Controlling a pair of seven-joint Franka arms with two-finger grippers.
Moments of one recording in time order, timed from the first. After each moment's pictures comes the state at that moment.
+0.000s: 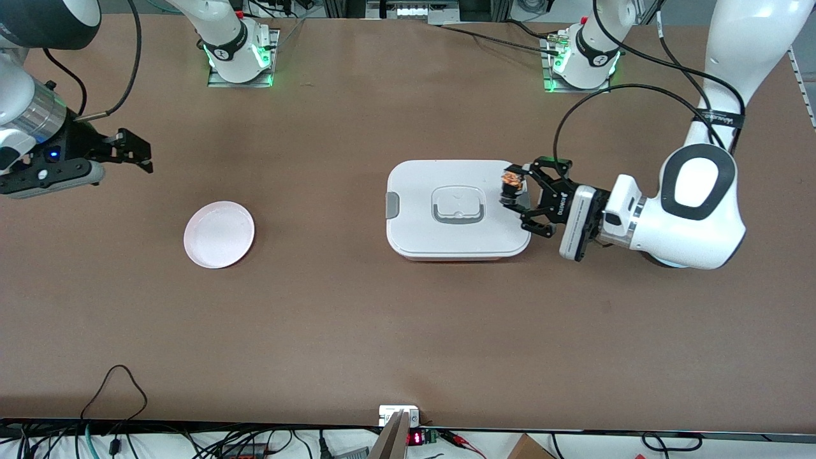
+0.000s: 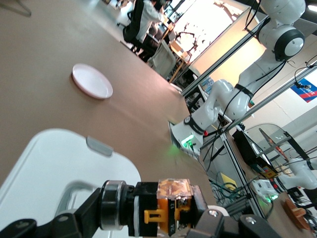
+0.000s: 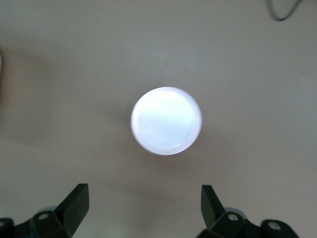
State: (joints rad) left arm 0.21 0.52 -0.48 -1.55 -0.96 1.62 1.26; right arm 0.13 0.02 -0.04 -1.71 0.06 1.67 -0.21
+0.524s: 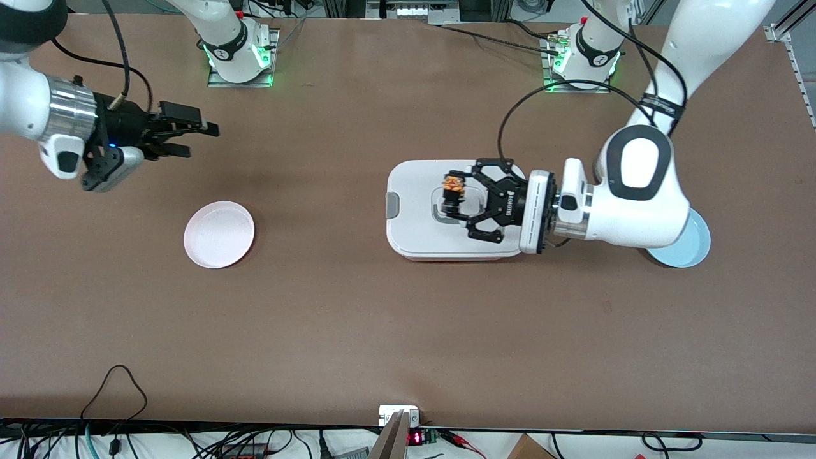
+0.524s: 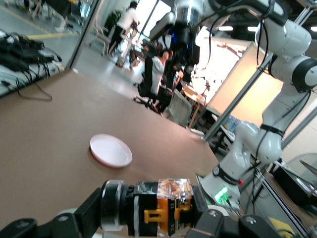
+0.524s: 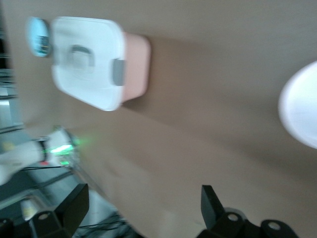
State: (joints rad) left arm 0.14 0.52 -0.58 -1.60 -1.22 1.95 1.45; right arm 0.09 0.03 -0.06 -1.80 0.66 1.54 -0.25
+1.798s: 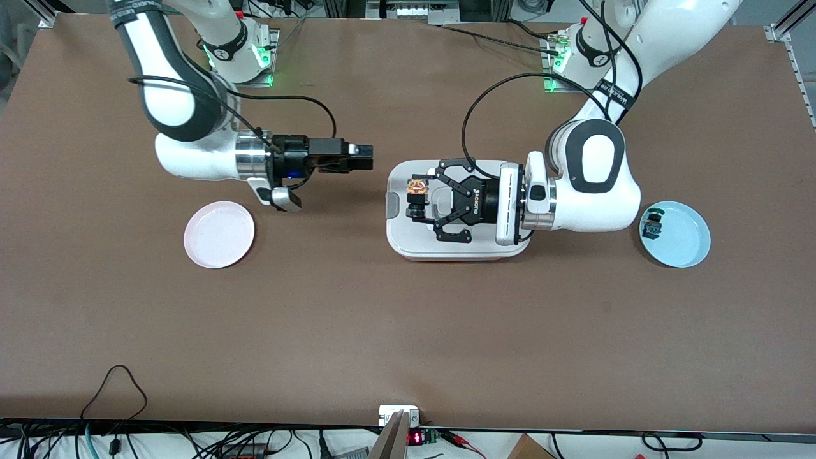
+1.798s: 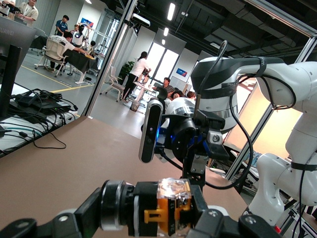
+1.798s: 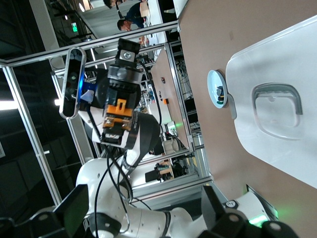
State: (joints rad) left arm 0.07 0.52 -0.58 -1.64 -1.45 2.09 1.65; right arm 0.47 0.22 -0.04 -2.00 1.74 1.96 -0.40
